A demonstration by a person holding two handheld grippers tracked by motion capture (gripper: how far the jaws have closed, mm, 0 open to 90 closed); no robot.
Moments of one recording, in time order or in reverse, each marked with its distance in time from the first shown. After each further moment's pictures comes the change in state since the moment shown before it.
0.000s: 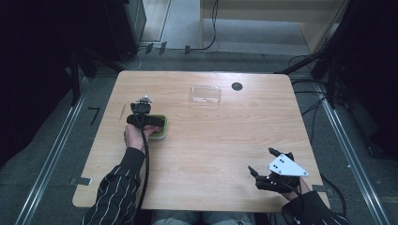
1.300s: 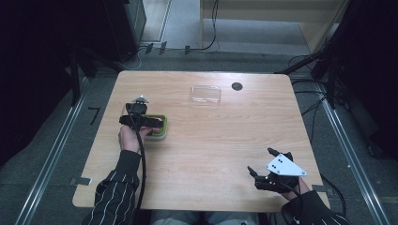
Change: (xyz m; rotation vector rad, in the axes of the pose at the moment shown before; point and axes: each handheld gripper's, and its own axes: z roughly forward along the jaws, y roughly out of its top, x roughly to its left) left arm 0.002 -0.009 -0.032 -0.005 0.006 0.024; right arm 0.002 0.001 0.002 0.005 0.002 -0.014
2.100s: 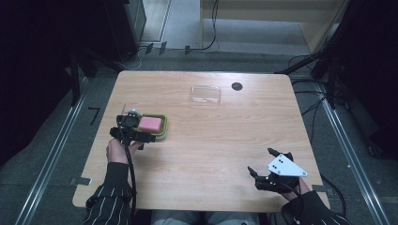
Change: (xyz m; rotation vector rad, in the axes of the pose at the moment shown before) left arm 0.010 -0.046 -0.028 0.019 -0.001 0.060; right arm 0.000 0.000 -0.001 -0.006 0.004 0.002
